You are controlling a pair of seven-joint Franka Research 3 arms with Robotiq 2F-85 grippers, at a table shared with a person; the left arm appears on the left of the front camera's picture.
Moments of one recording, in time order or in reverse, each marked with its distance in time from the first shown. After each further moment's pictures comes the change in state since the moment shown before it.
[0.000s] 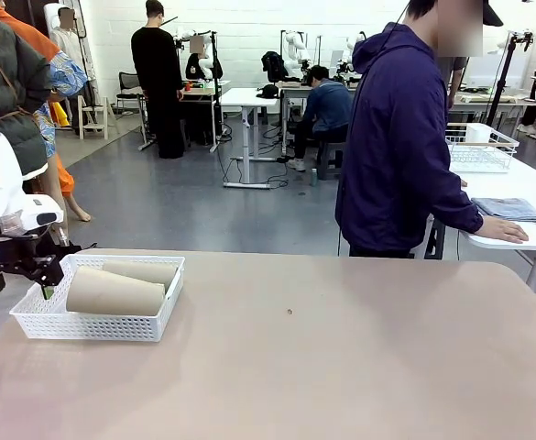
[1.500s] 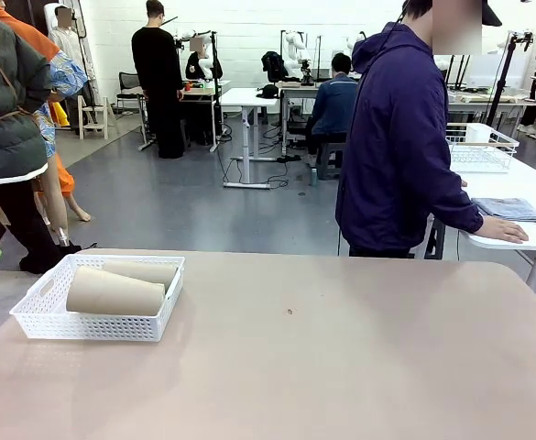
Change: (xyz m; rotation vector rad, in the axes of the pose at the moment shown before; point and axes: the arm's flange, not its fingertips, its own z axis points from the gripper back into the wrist) left arm -0.125 0.006 0.182 -0.078 -0.162 0.074; right arm 0.000 0.000 0.000 0.000 0.001 0.000
